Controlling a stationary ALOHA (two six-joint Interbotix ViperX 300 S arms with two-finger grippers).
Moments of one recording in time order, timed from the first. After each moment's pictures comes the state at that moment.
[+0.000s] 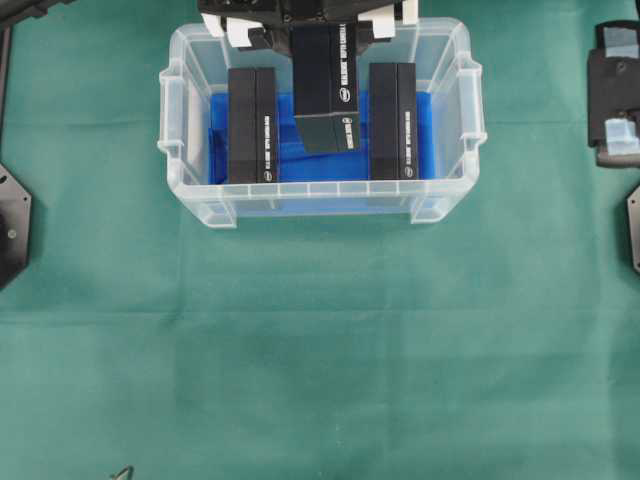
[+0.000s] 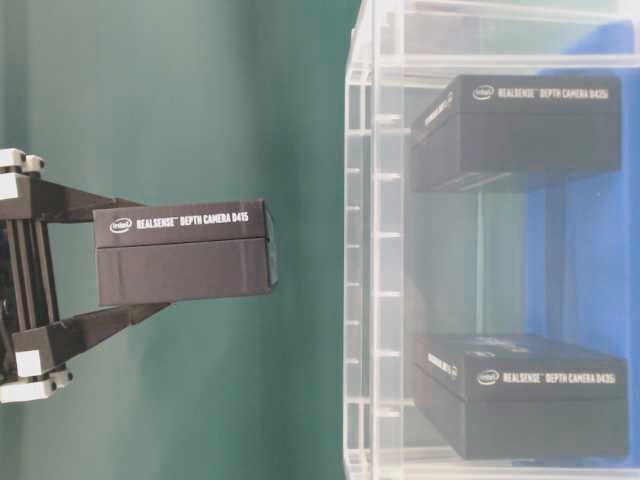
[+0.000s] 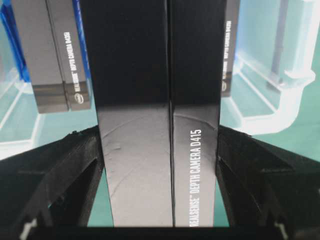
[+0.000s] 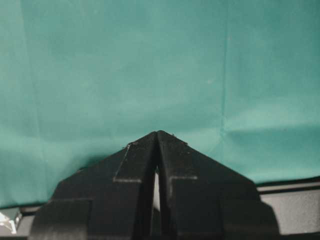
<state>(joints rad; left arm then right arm) 0.23 0.34 -0.74 0.04 1.73 -1.34 0.00 -0.60 0.43 -0.14 1.47 0.16</state>
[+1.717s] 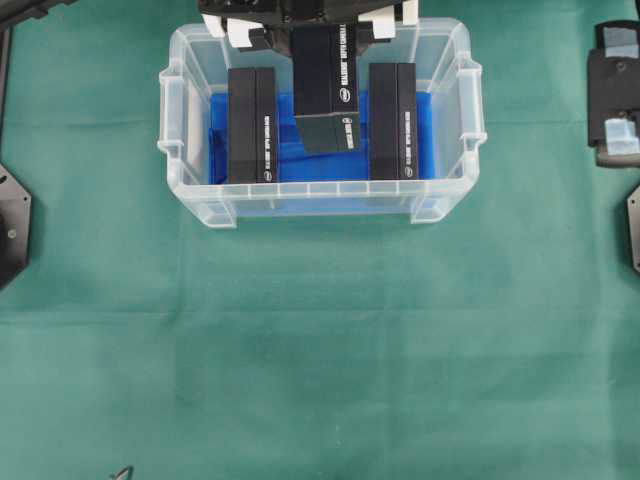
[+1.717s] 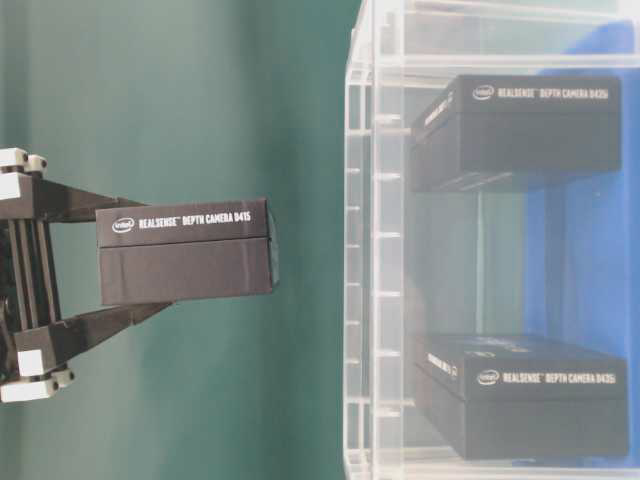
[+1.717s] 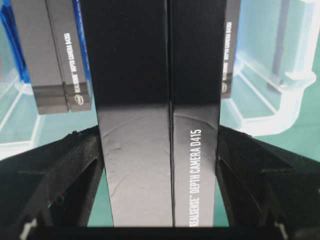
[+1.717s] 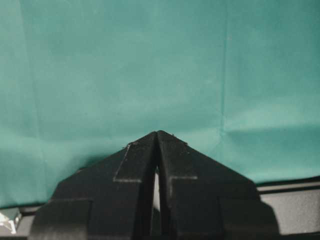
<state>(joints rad) 0.23 0.34 -0.74 0.04 1.73 -1.34 0.00 -0.60 0.43 -0.14 1.47 0.16</state>
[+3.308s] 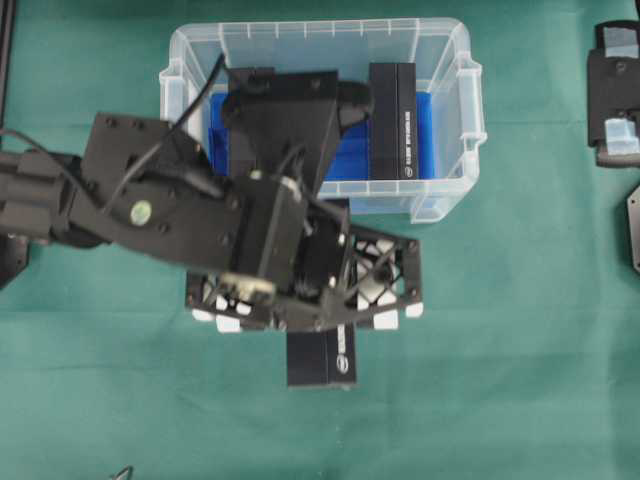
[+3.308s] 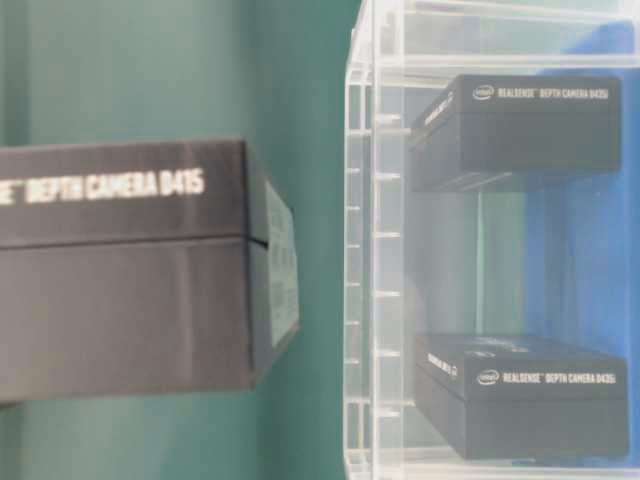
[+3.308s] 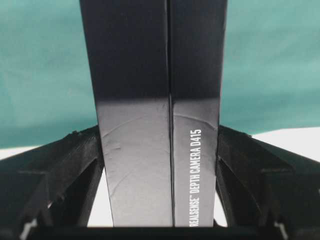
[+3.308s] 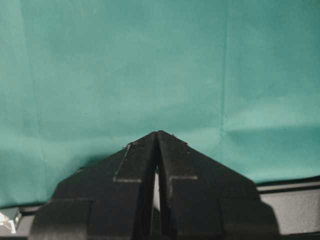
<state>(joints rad) -0.22 0.34 -0.71 0.04 1.73 -1.81 0.00 -0.60 0.43 -0.14 1.48 0.16</state>
